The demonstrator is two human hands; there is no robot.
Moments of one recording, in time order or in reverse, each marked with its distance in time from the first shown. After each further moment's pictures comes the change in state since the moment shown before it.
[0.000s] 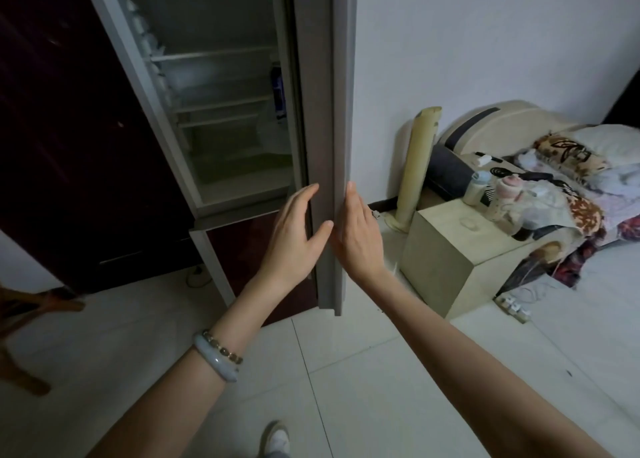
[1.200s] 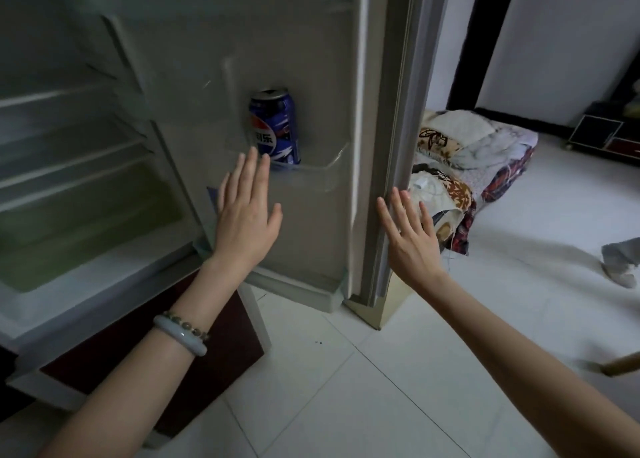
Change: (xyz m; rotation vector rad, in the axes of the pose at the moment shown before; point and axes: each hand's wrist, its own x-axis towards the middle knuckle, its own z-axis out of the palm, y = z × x) left_hand 0.222 -0.001 0.151 0.484 -0.089 0.417; right_hand 0.038 0.265 -0.100 -0.795 -0.073 0.121
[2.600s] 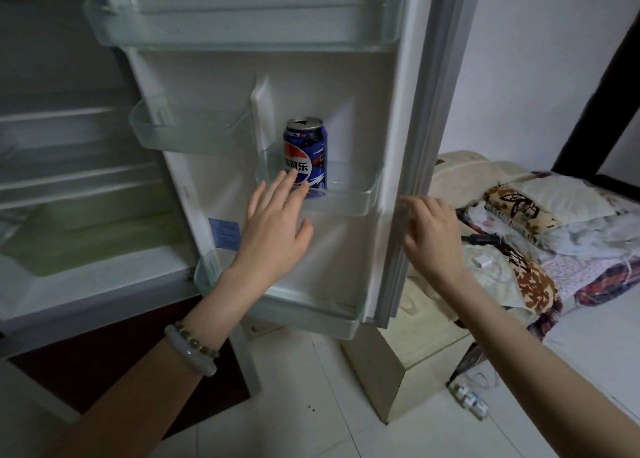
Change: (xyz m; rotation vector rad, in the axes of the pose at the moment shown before) left_hand 0.151 0.072 0.096 0.096 0.114 -0.135; right_hand 0.206 0.131 0.077 0.568 0.198 -0.090
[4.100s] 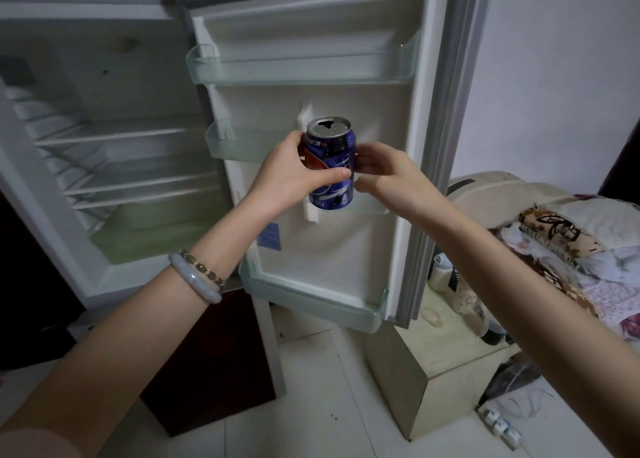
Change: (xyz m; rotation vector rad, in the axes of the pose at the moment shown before) left_hand 0.022 0.033 -0.119 -0.576 -0.032 -0.382; right_hand 0.052 -0.134 -0.111 0.937 -0.476 0.157
